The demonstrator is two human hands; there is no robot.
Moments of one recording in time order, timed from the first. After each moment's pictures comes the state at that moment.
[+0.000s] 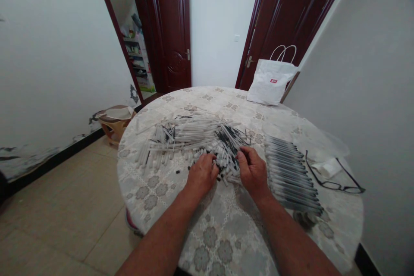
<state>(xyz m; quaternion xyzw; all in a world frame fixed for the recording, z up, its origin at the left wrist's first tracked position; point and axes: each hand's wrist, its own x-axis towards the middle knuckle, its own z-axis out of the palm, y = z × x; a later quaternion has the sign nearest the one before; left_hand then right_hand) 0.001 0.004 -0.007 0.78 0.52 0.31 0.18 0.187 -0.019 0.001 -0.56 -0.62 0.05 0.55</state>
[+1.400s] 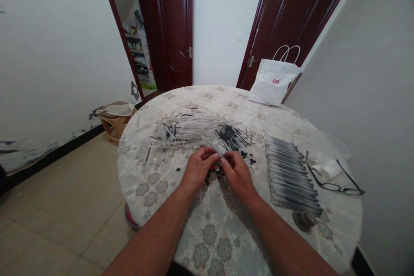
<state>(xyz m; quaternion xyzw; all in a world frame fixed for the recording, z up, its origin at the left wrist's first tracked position) 0.002 0.013 -0.003 0.46 0.40 0.52 0.60 0.150 -0.019 -0.015 -0.56 -0.60 0.27 0.51</state>
